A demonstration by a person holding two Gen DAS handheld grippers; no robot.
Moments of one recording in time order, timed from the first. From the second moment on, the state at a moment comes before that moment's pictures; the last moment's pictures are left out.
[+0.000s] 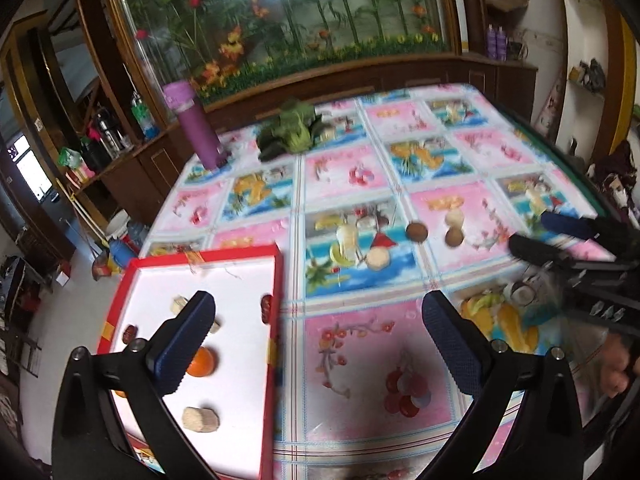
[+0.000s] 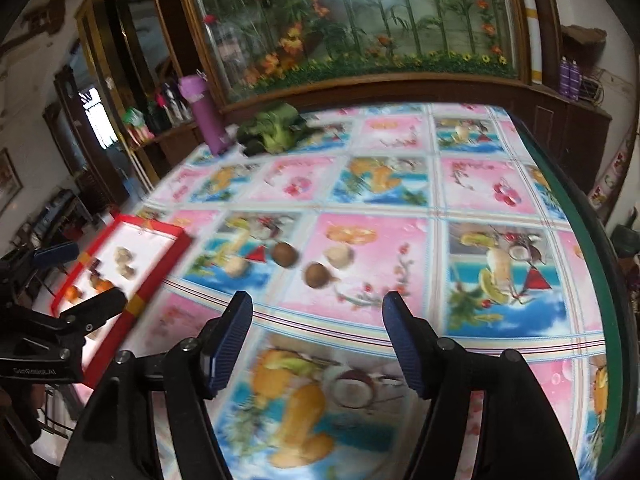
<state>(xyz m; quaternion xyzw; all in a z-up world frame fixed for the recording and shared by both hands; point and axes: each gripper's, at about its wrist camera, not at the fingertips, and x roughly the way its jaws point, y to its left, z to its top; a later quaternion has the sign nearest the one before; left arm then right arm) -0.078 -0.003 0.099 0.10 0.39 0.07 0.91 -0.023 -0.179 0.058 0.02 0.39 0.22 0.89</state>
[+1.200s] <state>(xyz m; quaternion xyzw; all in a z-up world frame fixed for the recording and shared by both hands) 0.032 0.004 0.023 0.10 0.49 -0.01 0.86 0.024 -0.122 0.016 -0.03 0.44 0.24 0.87</state>
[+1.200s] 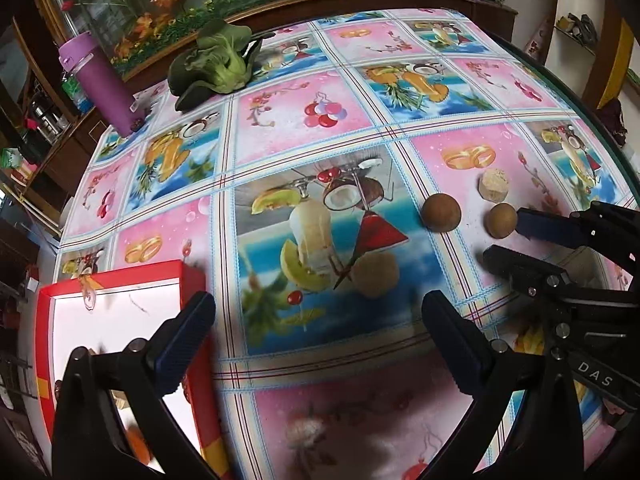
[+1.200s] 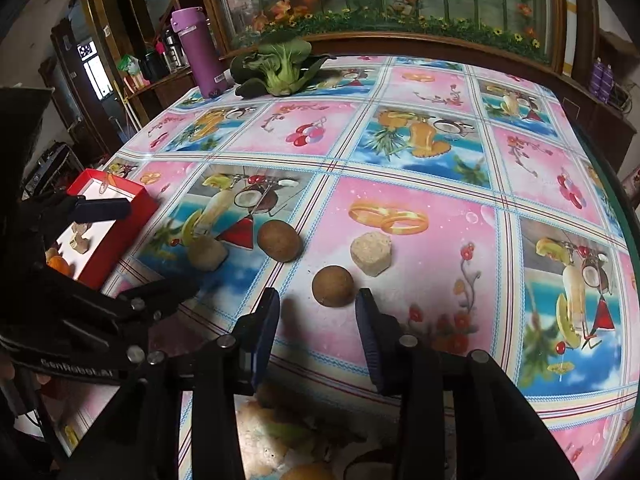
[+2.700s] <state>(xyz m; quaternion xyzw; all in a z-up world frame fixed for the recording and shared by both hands) 0.052 0.009 0.009 0.06 0.50 0.00 0.86 0.031 -0.132 0.013 -0.01 0.44 0.23 0.87</state>
